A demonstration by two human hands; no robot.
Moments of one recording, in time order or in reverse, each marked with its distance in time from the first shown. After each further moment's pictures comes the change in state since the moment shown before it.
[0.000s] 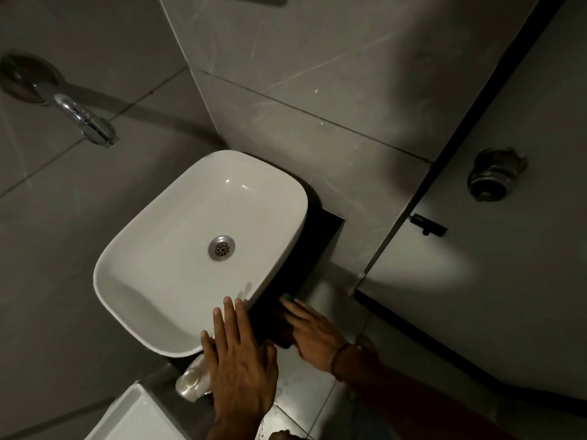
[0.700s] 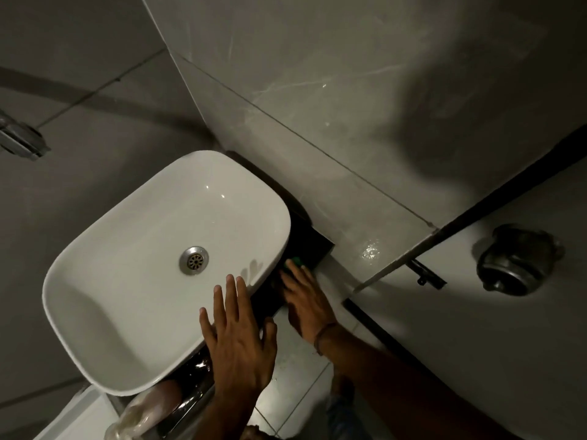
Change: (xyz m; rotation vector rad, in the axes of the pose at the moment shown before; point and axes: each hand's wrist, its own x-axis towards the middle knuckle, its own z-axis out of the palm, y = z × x) left_hand 0.090 0.093 0.008 -0.102 0.034 -0.091; right_hand 0.055 0.109 -0.053 0.096 0.009 0.261
